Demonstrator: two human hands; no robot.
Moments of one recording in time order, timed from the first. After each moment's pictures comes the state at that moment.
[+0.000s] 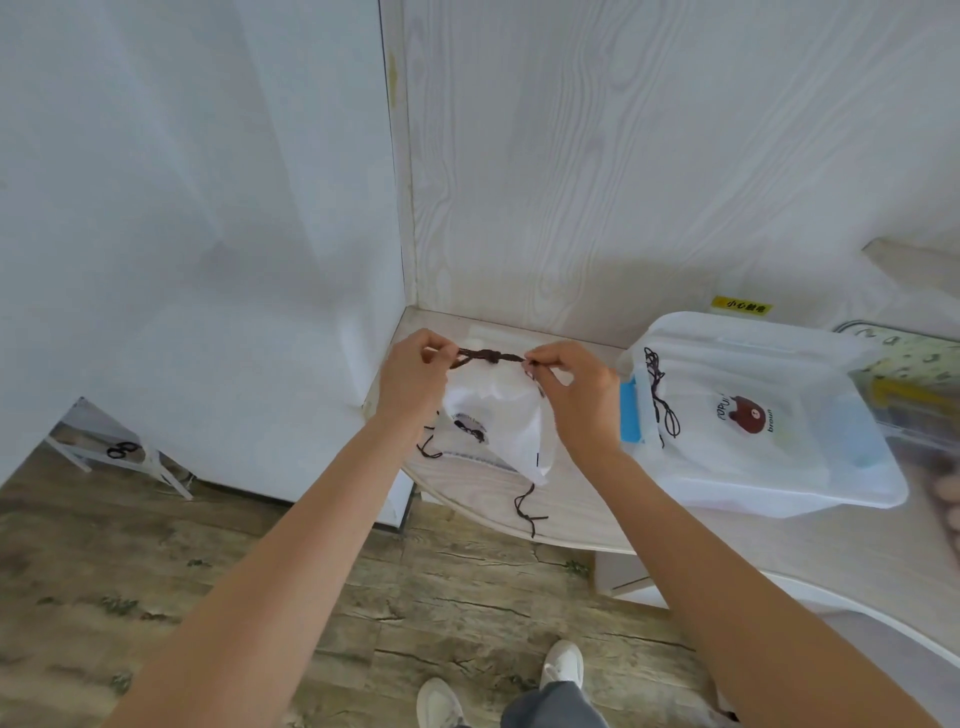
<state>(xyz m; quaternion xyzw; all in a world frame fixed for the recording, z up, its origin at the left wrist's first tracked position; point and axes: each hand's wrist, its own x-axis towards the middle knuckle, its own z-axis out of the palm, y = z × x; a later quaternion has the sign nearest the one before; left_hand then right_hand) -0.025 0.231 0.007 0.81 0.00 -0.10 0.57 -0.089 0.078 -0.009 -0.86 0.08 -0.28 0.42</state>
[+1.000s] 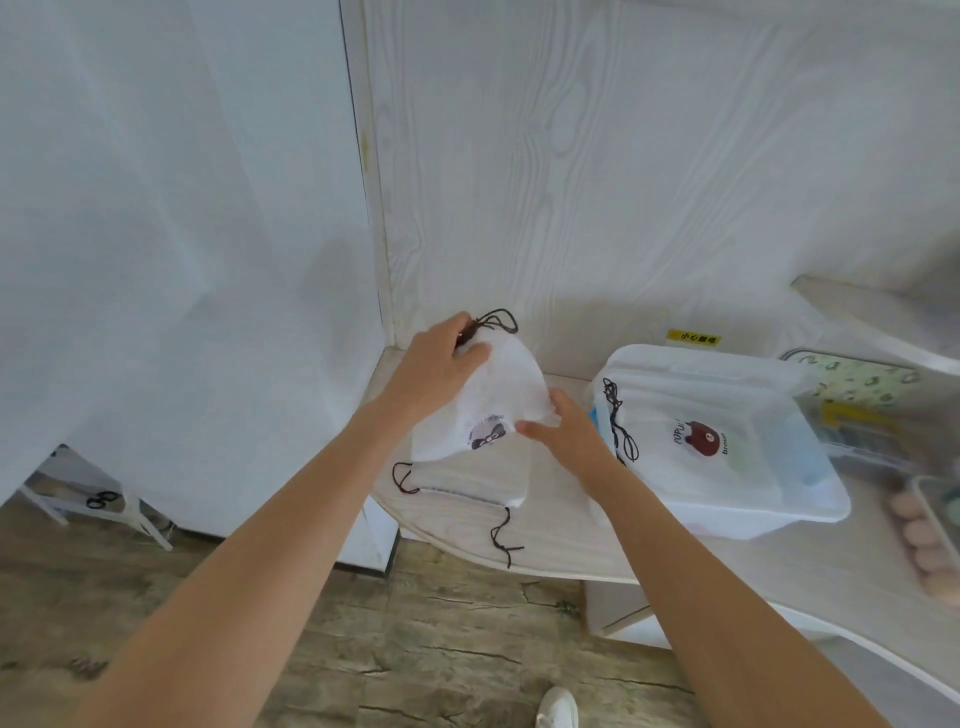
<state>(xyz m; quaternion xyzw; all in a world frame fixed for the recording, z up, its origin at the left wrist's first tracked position) -0.018 0.195 0.058 0.86 -0.25 -0.04 0.44 -0.106 0.038 -0.005 -0.80 0.21 0.00 0.57</state>
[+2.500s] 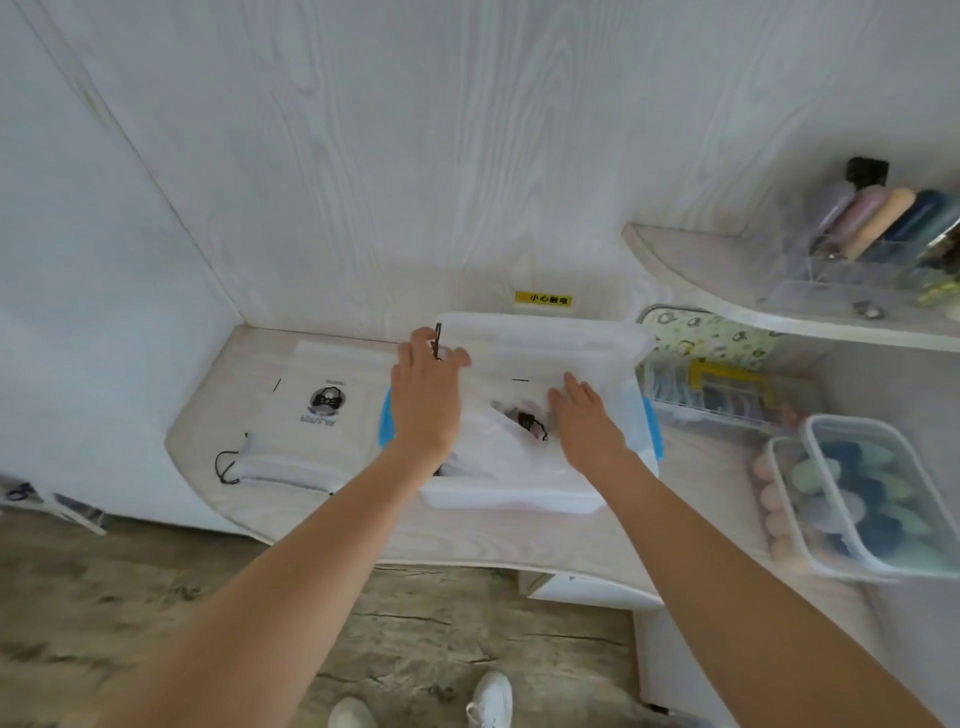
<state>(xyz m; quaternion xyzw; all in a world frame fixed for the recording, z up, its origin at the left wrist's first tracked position) -0.103 -0.043 -0.019 0.96 -0.20 0.07 0.20 -0.175 -0.210 -0.041 -0.97 0.16 0.15 0.09</state>
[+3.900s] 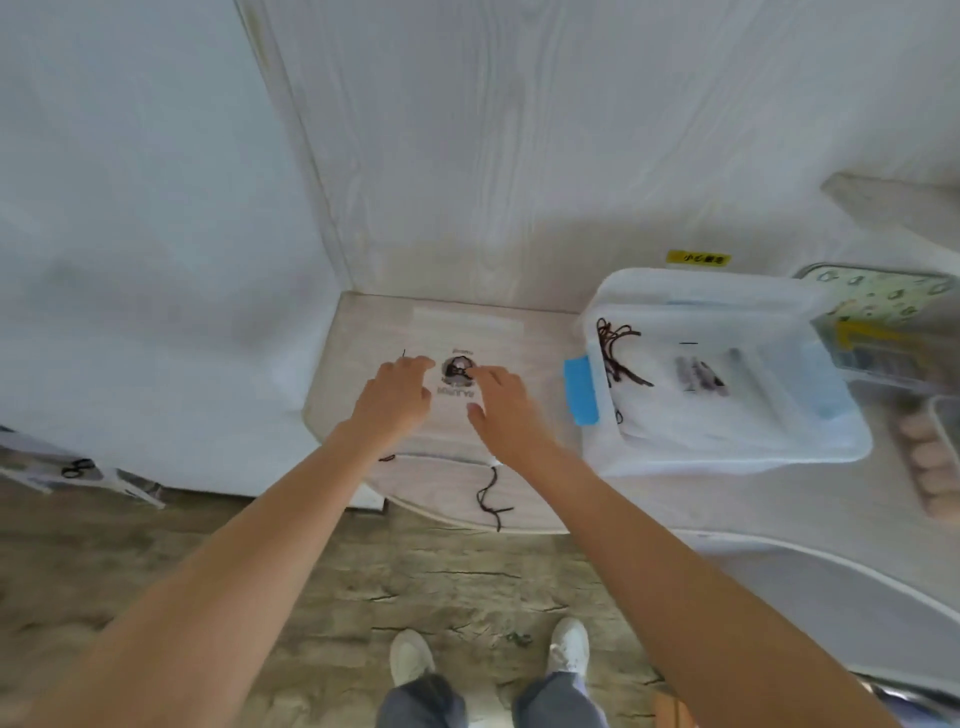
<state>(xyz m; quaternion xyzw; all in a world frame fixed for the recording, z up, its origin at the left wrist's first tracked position) 0.010 0.187 -0.072 0.94 -0.23 -0.18 0.14 -0.077 0.059 -0.060 -0.96 0.10 0.06 0.27</state>
